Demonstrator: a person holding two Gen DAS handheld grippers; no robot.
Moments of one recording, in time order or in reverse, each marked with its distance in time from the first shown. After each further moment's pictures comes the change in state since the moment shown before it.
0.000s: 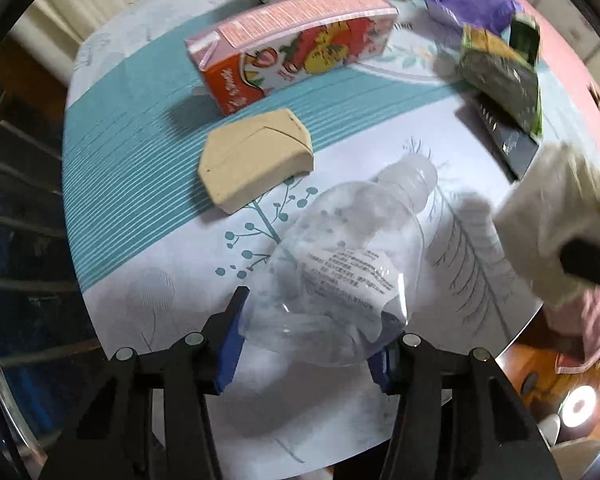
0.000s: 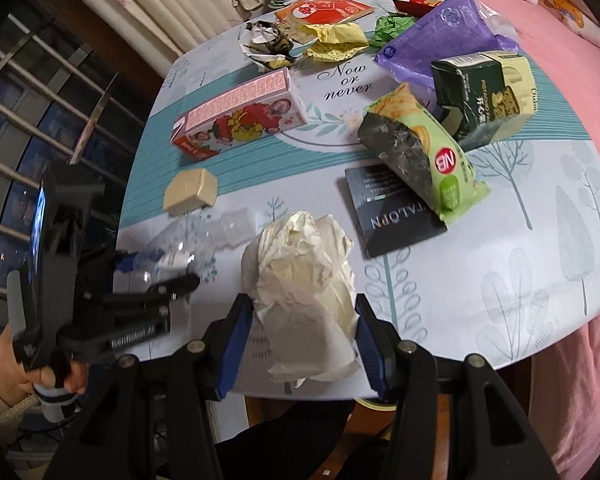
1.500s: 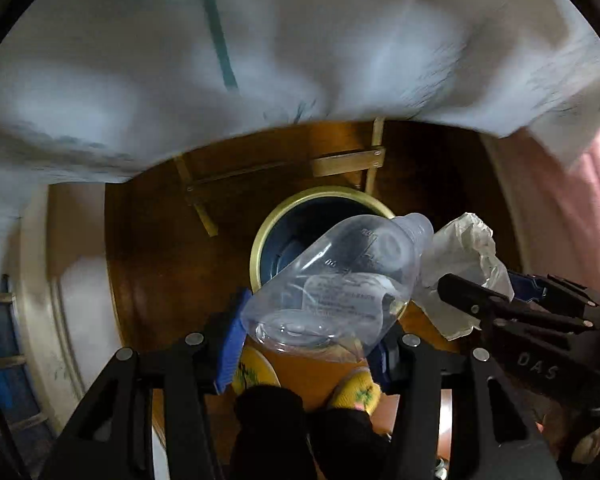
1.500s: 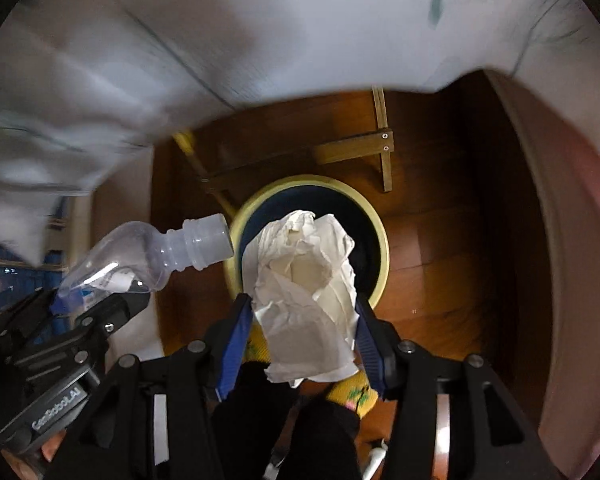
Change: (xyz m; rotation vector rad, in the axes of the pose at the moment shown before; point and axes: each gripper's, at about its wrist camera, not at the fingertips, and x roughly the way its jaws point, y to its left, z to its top) left arm 0.192 -0.201 -0.178 -0.275 -0.029 -0.050; right arm 0.197 -0.189 -0.212 0.045 0.171 -0.077
